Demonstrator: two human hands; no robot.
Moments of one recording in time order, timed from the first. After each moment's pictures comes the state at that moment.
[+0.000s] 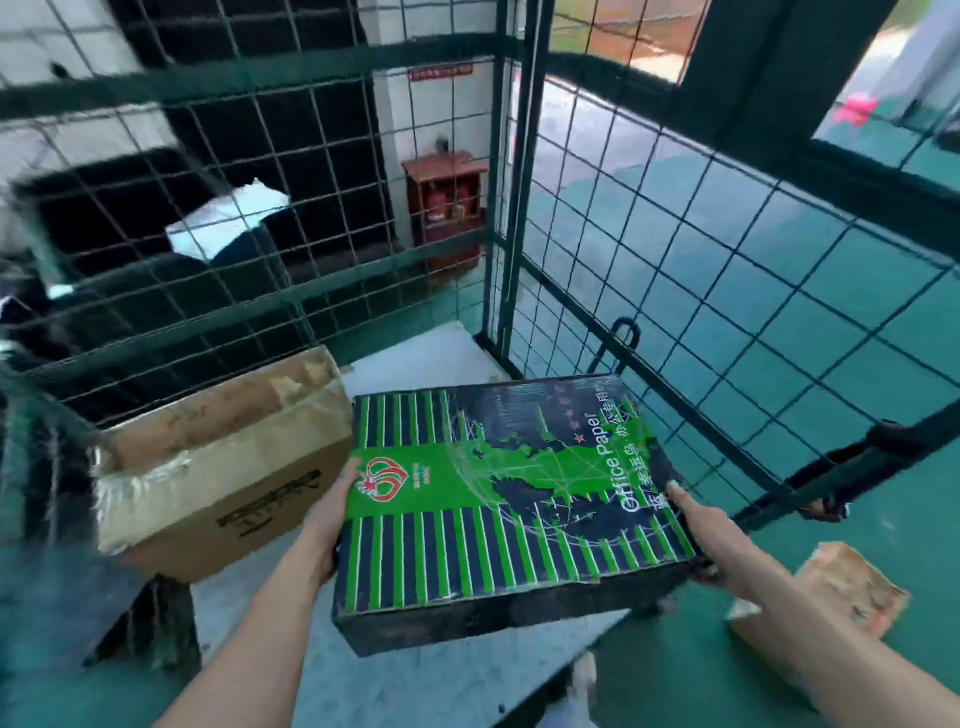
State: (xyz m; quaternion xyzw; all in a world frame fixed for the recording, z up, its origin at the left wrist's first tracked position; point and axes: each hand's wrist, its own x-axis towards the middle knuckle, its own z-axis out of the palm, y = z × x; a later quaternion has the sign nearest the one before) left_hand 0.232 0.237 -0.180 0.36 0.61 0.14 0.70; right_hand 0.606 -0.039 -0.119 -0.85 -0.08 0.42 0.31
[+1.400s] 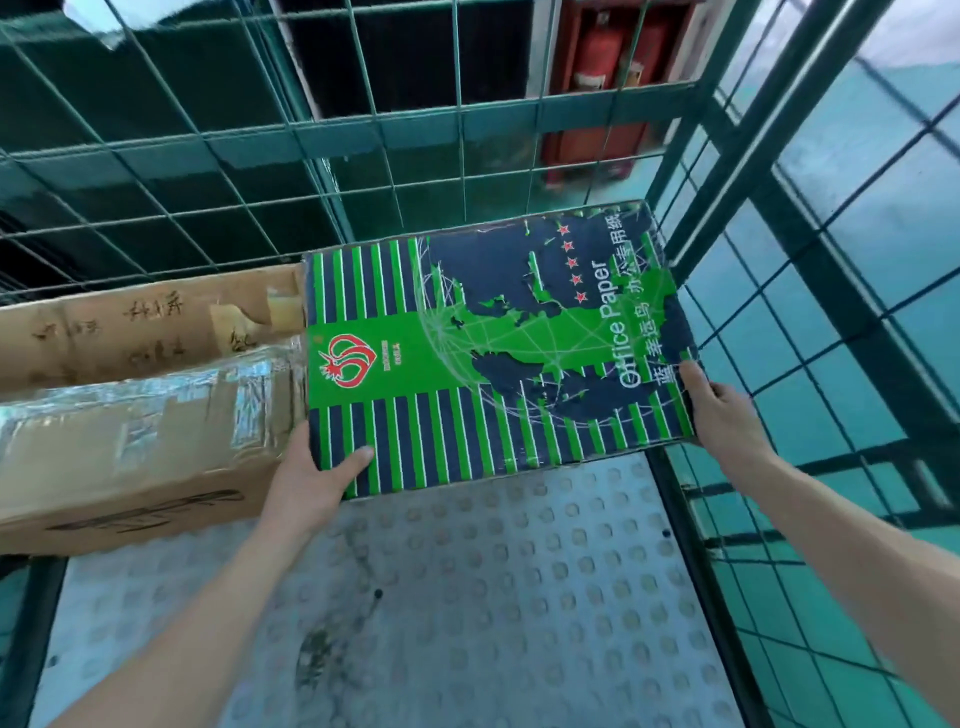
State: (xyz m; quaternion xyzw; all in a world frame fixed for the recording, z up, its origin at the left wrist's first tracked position) left_hand 0.408 0.488 -0.413 0.47 0.74 0.19 0.44; right_hand 0.827 0.461 -0.423 -0.83 -0.31 0.34 0.31
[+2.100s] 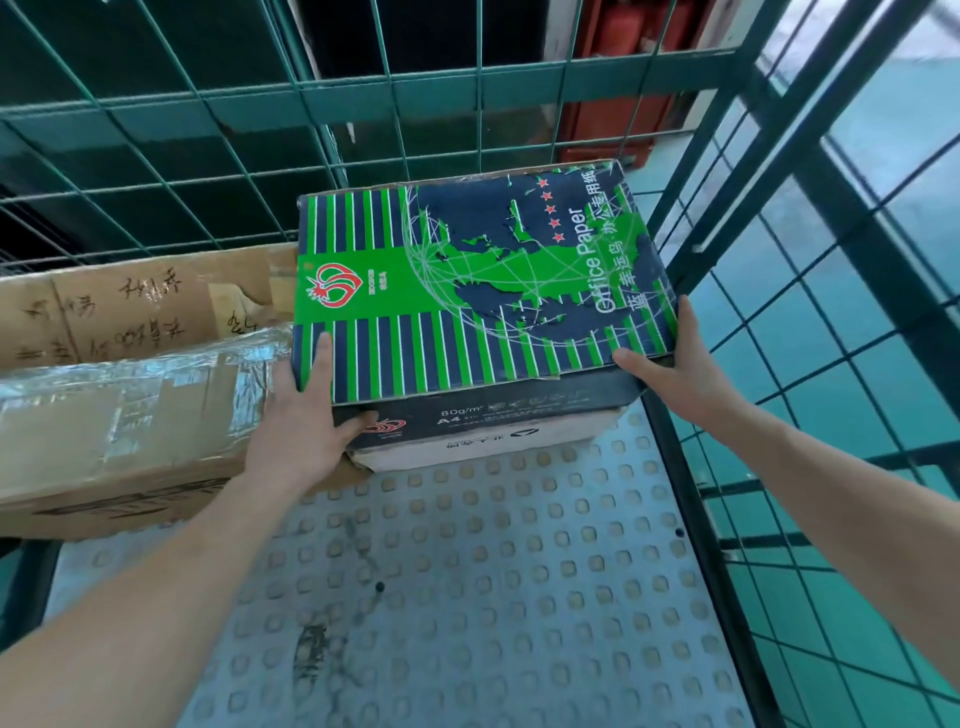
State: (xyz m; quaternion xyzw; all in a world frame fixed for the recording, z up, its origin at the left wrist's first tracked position) left_hand 0.391 0.539 -0.437 0.66 0.72 0.01 0.22; right_hand 0.804 0.512 -0.438 -0.76 -0.46 0.39 0.24
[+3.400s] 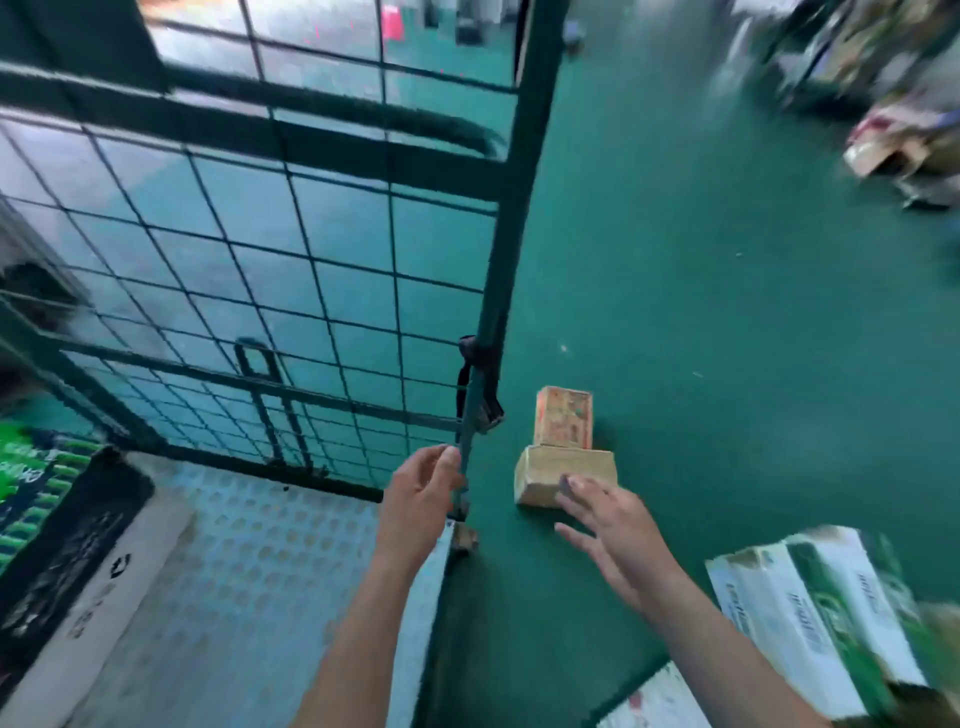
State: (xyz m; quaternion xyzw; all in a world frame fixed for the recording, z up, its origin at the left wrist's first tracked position) left_hand 0.659 -0.040 -0.100 0.72 0.22 -0.04 0.66; right_hand 0.674 -0.257 -0.097 -0.65 0.20 0.20 0.70
